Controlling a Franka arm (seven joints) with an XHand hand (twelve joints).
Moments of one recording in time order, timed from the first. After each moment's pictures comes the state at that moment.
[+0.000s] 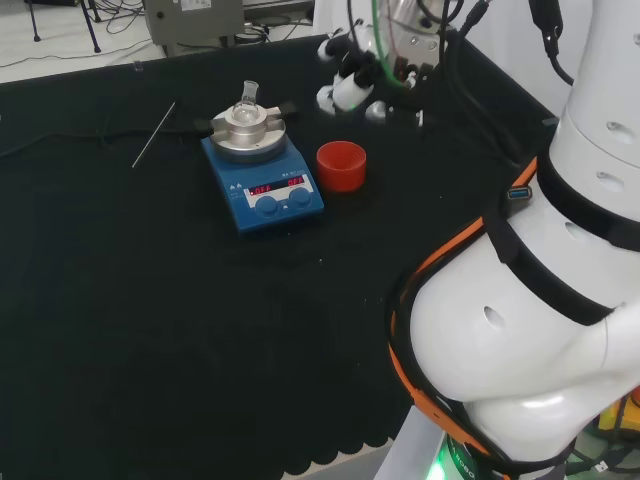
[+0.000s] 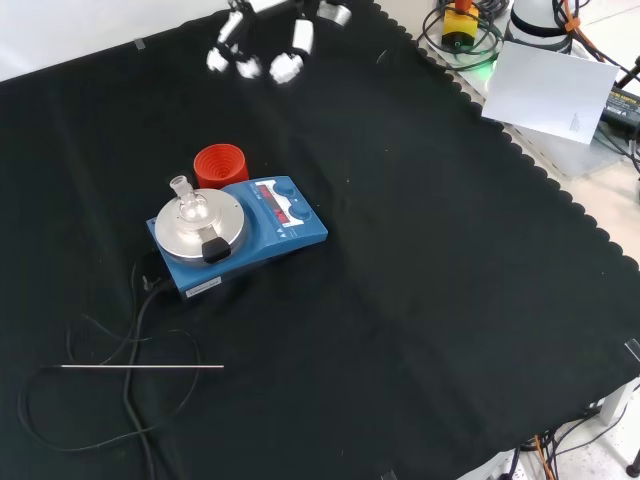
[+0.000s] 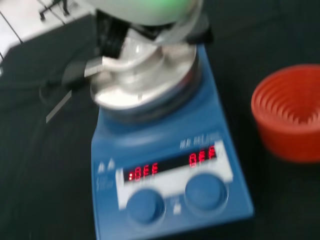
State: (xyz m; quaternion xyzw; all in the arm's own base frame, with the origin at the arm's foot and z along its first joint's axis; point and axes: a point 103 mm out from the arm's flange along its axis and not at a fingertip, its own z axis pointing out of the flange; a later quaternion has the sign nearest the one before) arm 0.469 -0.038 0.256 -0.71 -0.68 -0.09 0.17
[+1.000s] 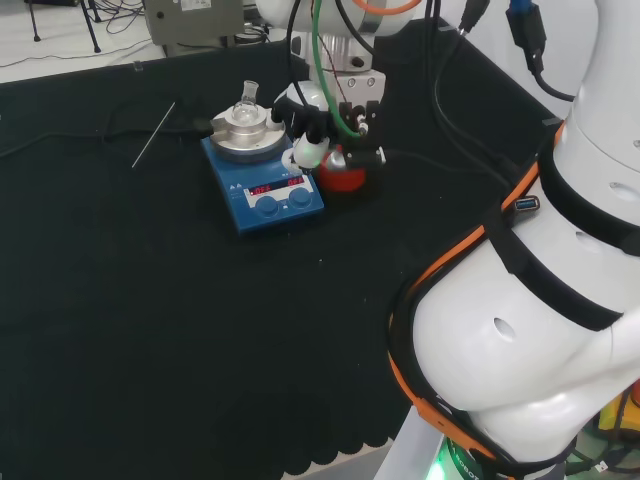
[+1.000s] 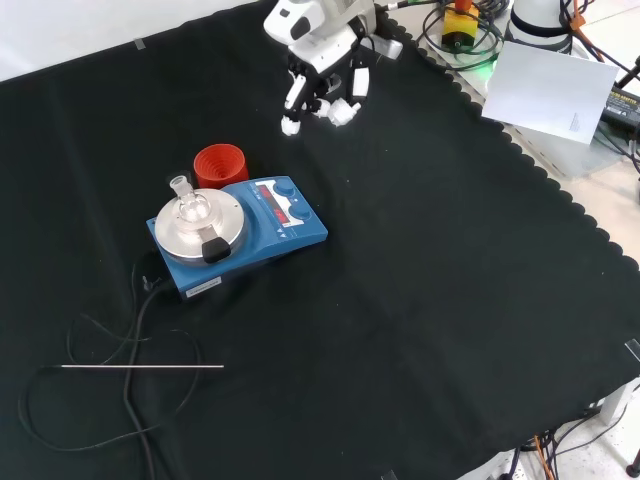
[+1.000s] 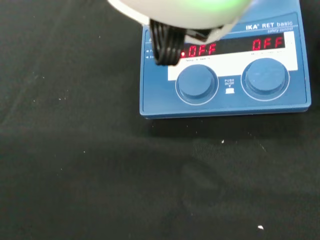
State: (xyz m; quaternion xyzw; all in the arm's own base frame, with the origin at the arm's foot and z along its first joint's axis) arm 0.425 0.041 0.222 -0.66 -0.74 0.03 0.16
